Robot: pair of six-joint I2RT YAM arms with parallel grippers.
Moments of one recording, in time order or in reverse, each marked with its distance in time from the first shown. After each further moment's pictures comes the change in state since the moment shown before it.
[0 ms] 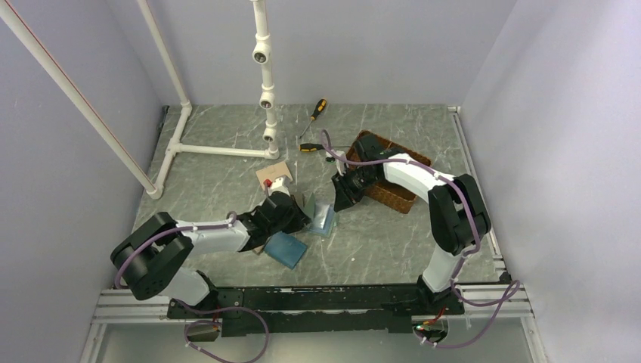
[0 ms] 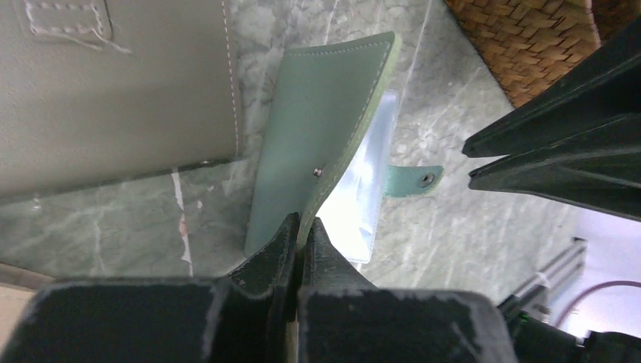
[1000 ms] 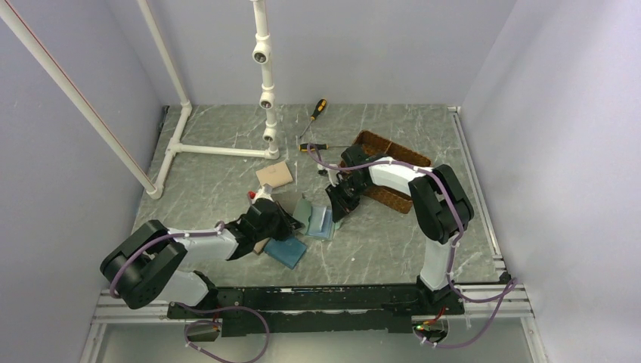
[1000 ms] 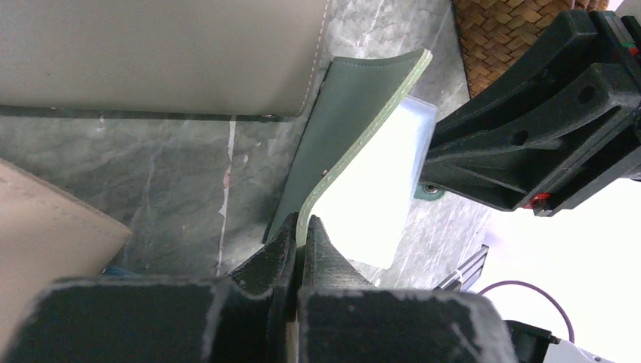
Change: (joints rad) left arm 0.084 -0.069 -0.182 0.148 0.135 -0.255; right arm 0.057 0.138 0.000 0.019 0.113 0.048
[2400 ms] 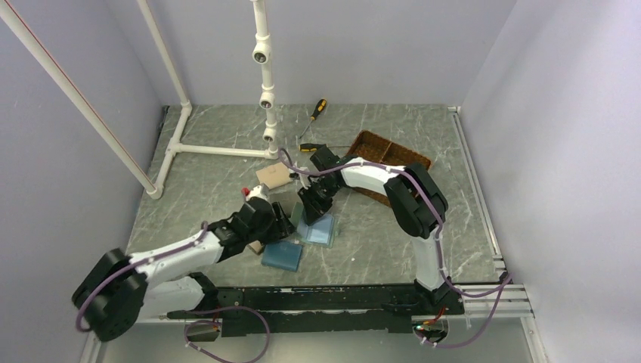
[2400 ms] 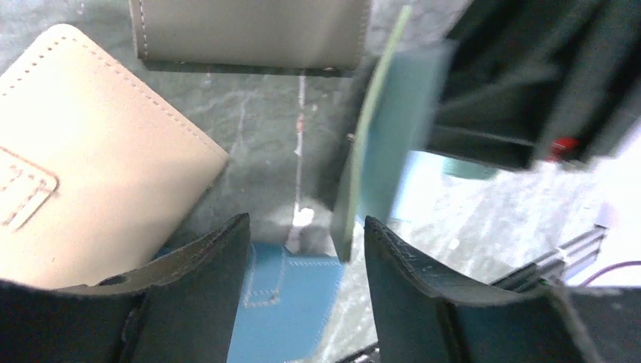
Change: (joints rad) left arm 0.000 -0.189 0.076 -0.435 -0.067 0.218; right arm 0.171 0.147 0.179 0.031 -0.044 0.099
